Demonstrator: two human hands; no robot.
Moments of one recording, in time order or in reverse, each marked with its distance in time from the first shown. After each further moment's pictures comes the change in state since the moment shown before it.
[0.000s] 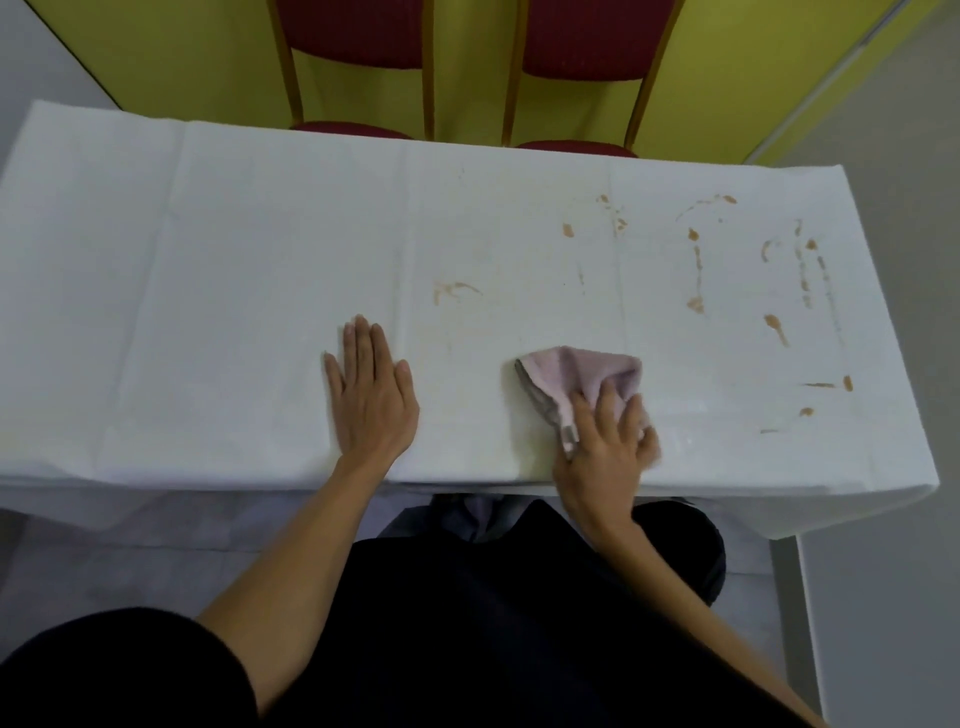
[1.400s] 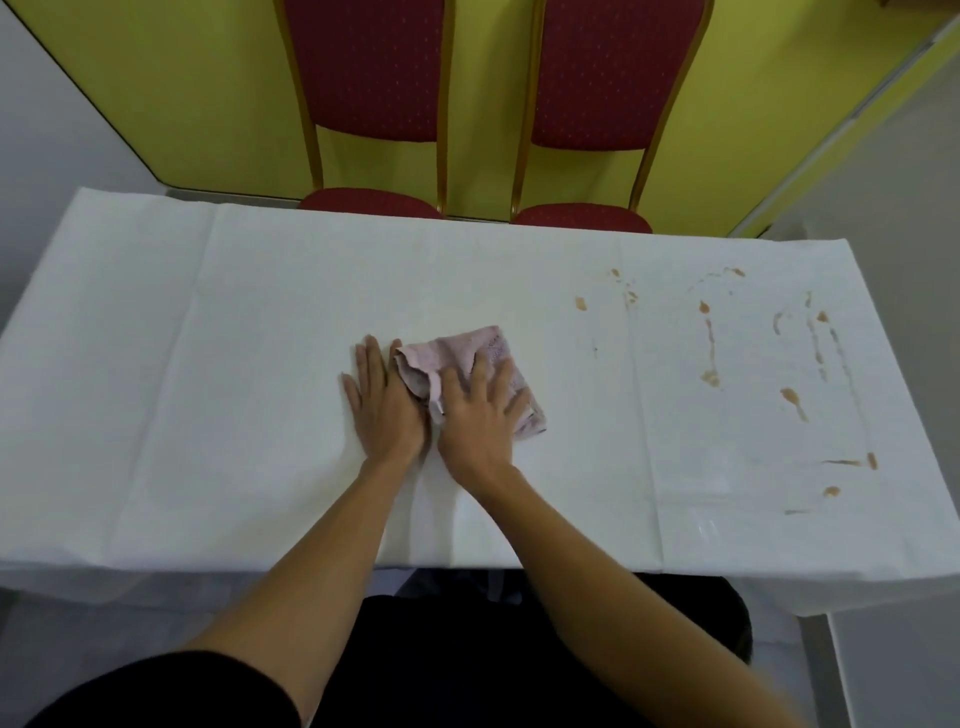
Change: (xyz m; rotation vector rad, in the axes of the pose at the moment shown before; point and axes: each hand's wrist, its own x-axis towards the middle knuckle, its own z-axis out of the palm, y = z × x) left_hand 0.089 0.015 -0.009 -0.189 -0.012 -0.117; right_hand 0.104 -0.172 0.019 0.085 -0.143 -0.192
